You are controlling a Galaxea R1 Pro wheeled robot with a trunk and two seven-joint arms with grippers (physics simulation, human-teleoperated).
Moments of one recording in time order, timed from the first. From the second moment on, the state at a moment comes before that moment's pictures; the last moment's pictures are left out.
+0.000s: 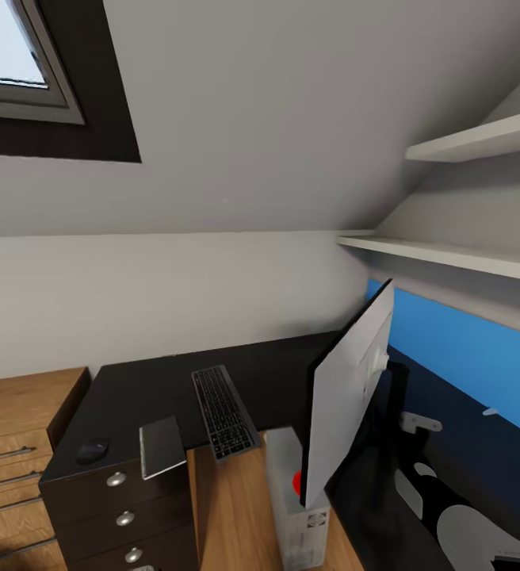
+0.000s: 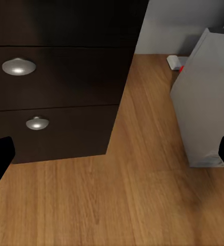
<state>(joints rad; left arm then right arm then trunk) -0.12 0.14 -0.38 -0.51 0.57 -0.36 0.03 -0.68 -0.13 -0.08 -0.26 -0.18 -0.45 -0.09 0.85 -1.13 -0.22</state>
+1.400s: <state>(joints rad) -0.12 0.14 -0.38 -0.51 0.57 -0.36 0.03 -0.68 -0.13 -0.08 -0.26 -0.17 -0.45 -0.08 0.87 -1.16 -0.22</state>
